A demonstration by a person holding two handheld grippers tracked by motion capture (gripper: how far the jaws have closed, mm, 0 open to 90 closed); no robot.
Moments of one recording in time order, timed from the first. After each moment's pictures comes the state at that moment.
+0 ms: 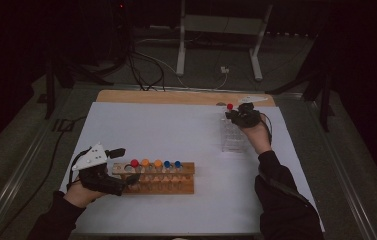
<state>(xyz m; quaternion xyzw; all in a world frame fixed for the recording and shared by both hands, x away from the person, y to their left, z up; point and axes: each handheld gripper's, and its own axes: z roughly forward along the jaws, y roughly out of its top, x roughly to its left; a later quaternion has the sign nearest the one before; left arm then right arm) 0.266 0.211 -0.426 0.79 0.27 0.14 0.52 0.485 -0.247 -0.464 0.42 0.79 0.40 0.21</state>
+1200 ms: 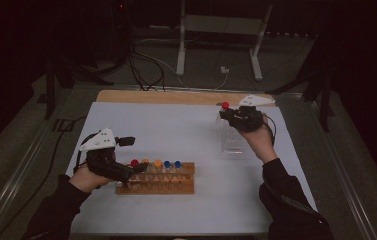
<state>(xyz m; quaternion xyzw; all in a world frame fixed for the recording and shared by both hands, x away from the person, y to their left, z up) 0.292 0.187 -0.391 0.81 0.24 0.10 0.53 0.420 -0.222 -0.405 0.34 0.79 0.47 0.22</state>
